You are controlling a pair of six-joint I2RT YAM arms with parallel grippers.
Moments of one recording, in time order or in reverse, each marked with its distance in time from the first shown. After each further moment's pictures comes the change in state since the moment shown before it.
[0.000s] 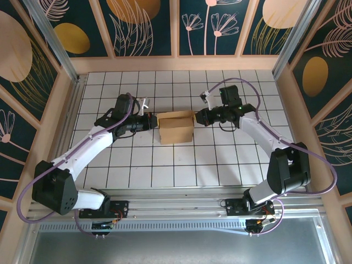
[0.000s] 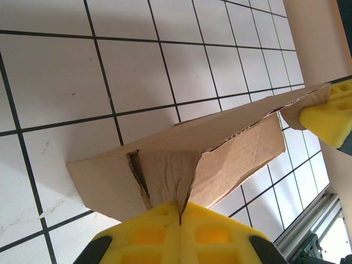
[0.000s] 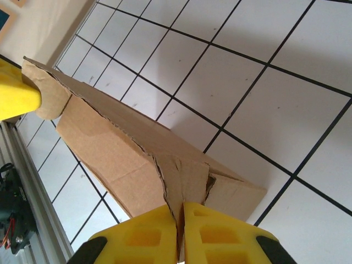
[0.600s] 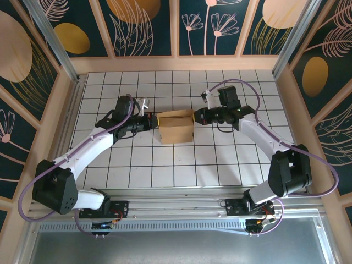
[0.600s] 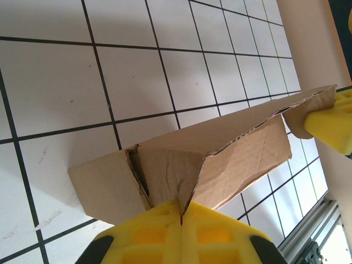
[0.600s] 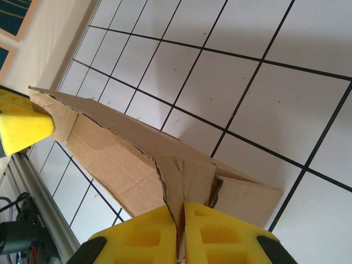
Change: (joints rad) left arm 0.000 0.002 -0.044 0.082 0.000 -0.019; right arm 0.032 -0.018 -0.015 0.047 0.053 0.185
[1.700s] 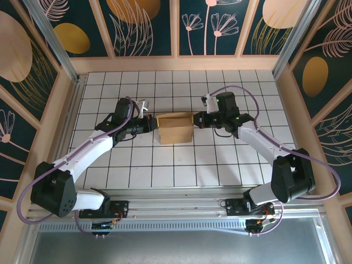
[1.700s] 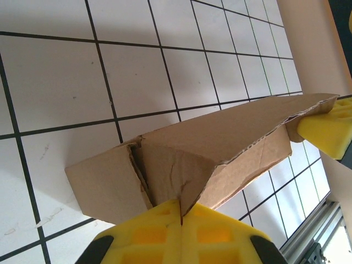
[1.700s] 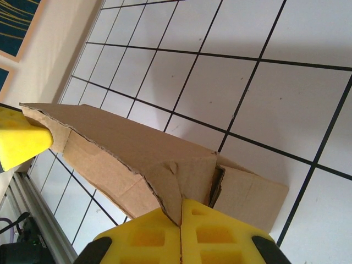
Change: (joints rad) left arm 0.000 -0.026 -0.052 0.038 -0.016 -0.007; right arm 0.039 -0.055 -0.130 0.158 0.068 0.116
